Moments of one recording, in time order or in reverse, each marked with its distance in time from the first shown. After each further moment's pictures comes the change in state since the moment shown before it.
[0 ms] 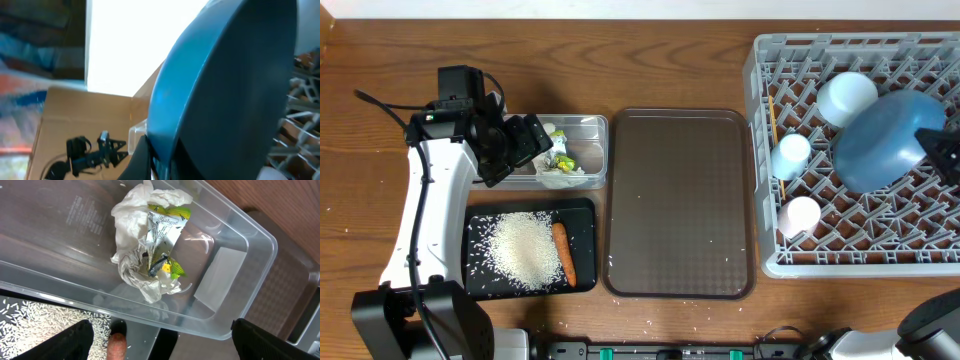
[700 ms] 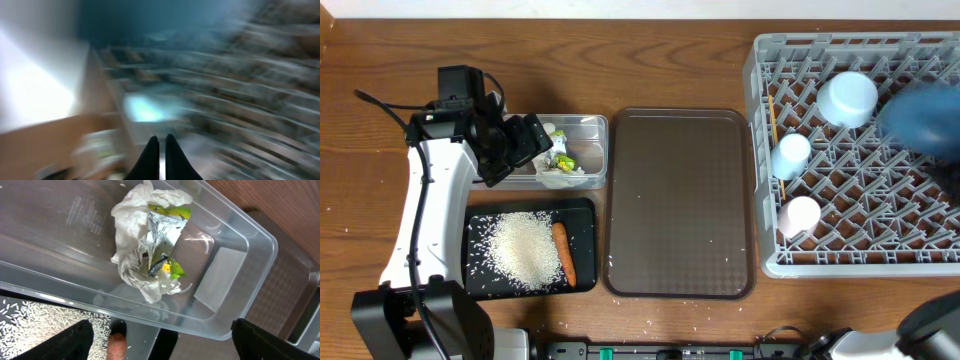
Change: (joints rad) left arm 0.000 0.000 0.000 0.000 0.000 0.000; right arm -0.011 0.004 -0.004 0.026 0.576 0.180
